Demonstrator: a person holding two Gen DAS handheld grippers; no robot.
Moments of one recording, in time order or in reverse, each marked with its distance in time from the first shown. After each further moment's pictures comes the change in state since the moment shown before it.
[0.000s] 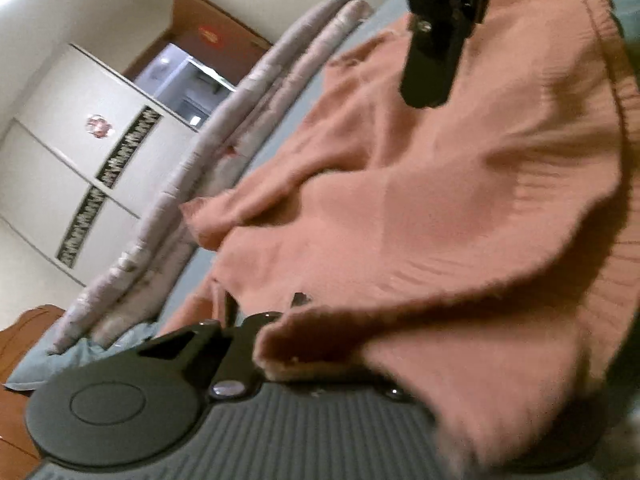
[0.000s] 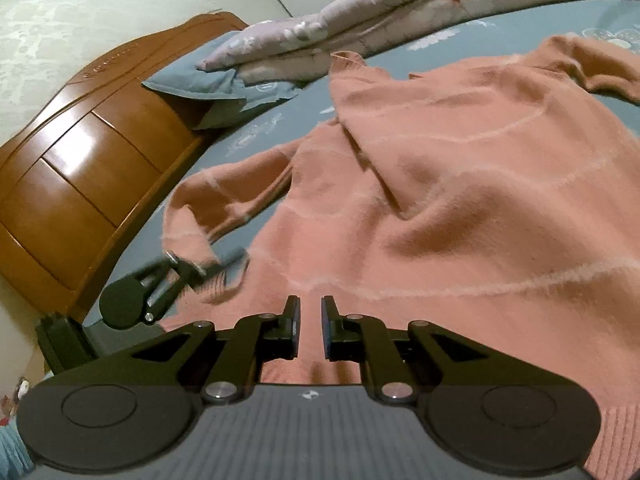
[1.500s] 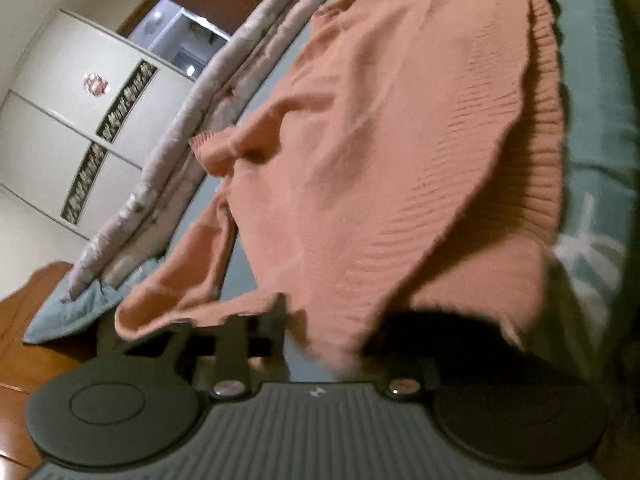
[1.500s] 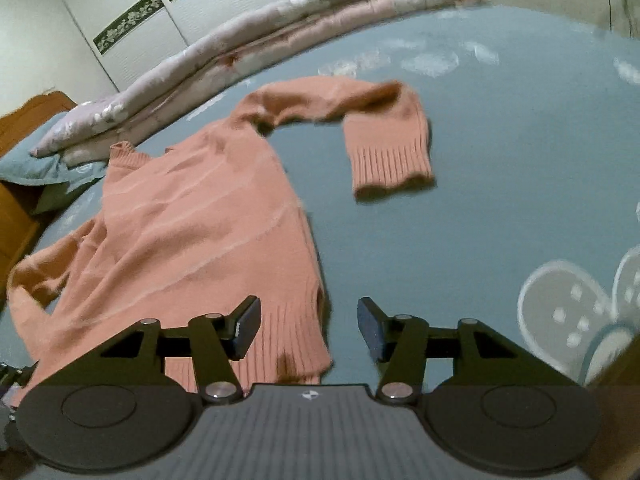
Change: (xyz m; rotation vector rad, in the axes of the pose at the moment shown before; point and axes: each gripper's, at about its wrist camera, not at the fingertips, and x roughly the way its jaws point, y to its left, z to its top) left arm -0.060 -0.010 -0.030 0.007 0.198 -0.003; right arm -0.155 -0.117 -0.067 0.249 -0.180 -0.455
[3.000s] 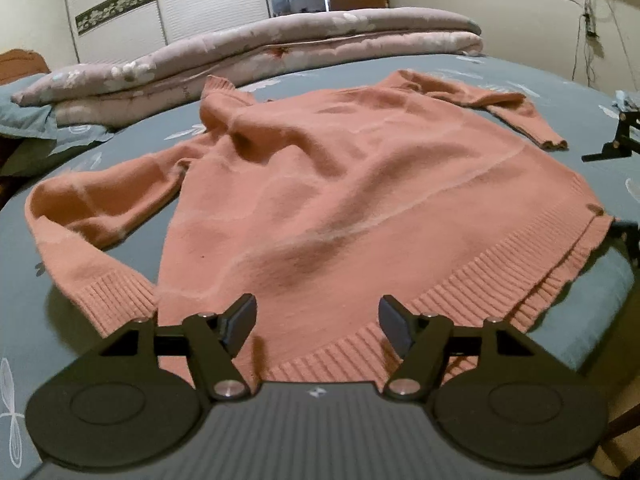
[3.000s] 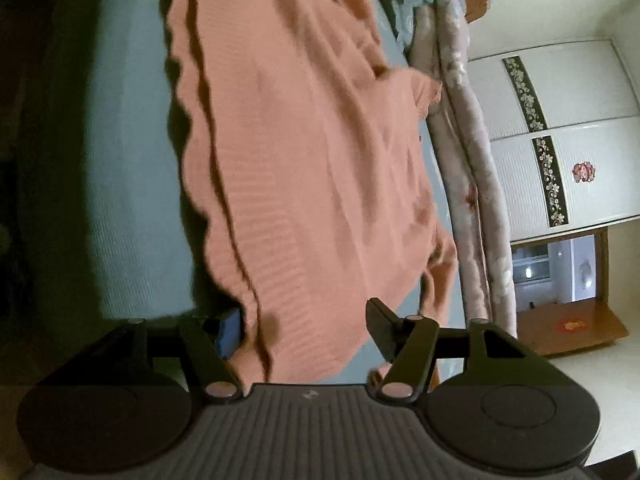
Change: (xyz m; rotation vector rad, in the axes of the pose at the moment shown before) left arm 0.007 0.028 0.056 -0.729 0.020 -0.267; right arm 0.005 0.106 -0.116 -1.816 -0.042 -0.300
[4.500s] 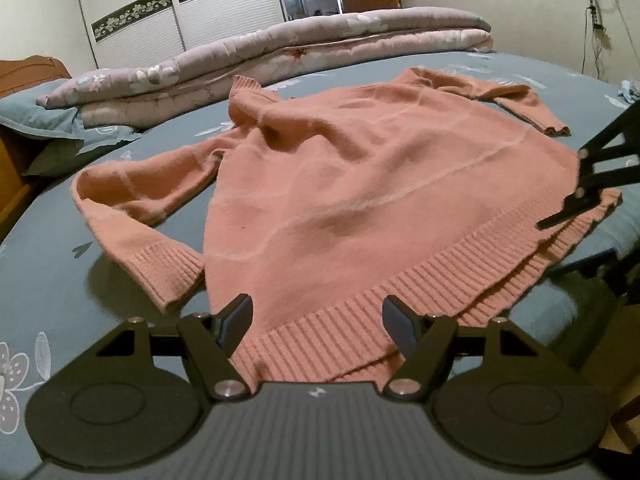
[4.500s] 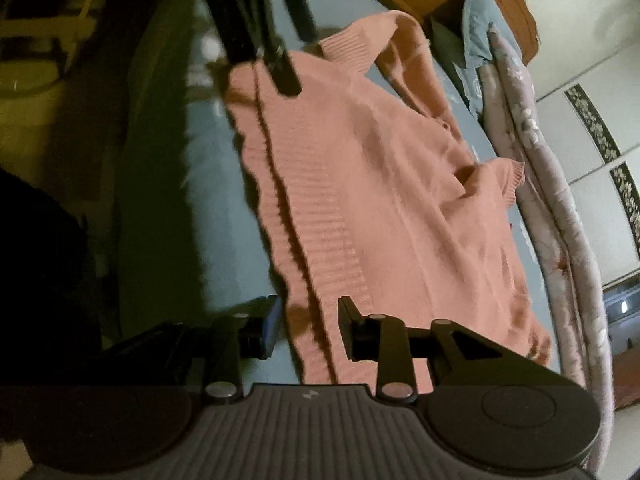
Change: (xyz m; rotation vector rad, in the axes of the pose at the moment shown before) left arm -0.039 0.006 -0.028 0.011 -0.015 0.056; right arm -0.026 0.010 0.096 0.113 -0.233 0.330
